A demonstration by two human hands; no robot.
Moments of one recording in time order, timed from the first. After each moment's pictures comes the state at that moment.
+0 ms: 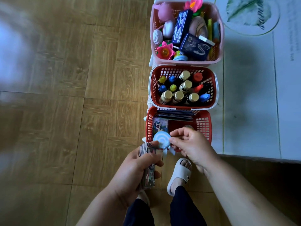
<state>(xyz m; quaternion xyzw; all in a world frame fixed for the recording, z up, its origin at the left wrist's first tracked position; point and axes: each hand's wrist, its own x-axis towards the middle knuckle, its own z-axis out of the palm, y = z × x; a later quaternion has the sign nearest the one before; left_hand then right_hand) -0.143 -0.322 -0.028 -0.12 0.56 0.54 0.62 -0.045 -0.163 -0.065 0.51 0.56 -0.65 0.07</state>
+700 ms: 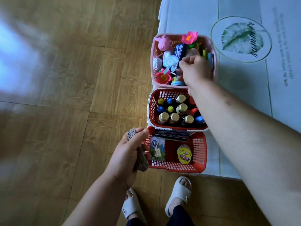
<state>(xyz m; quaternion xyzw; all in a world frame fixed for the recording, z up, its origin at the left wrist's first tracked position) -0.181 -0.260 0.000 -0.14 0.54 0.66 0.50 -0.218 -0.006 -0.025 0.52 0.62 -0.55 -0.20</state>
